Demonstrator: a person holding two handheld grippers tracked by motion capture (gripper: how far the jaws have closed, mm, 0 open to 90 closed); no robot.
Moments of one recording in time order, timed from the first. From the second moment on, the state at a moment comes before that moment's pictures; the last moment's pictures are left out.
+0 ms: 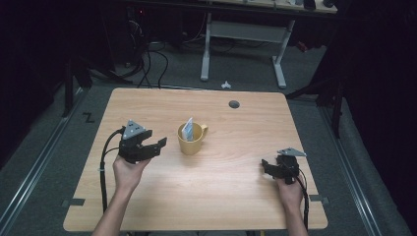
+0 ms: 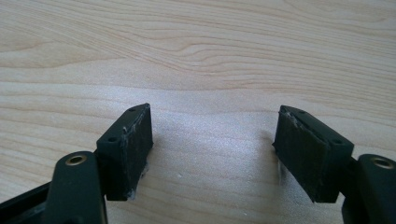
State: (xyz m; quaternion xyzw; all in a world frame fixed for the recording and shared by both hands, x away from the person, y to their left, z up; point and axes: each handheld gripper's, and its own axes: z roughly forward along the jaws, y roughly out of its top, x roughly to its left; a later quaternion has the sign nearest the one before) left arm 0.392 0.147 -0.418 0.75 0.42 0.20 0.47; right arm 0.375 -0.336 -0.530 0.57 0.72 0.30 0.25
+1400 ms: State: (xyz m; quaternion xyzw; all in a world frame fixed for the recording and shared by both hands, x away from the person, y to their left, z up) left arm 0.382 0.163 -0.441 0.75 0.45 0.19 0.45; right arm 0.375 -0.336 -0.530 0.57 0.72 0.30 0.25
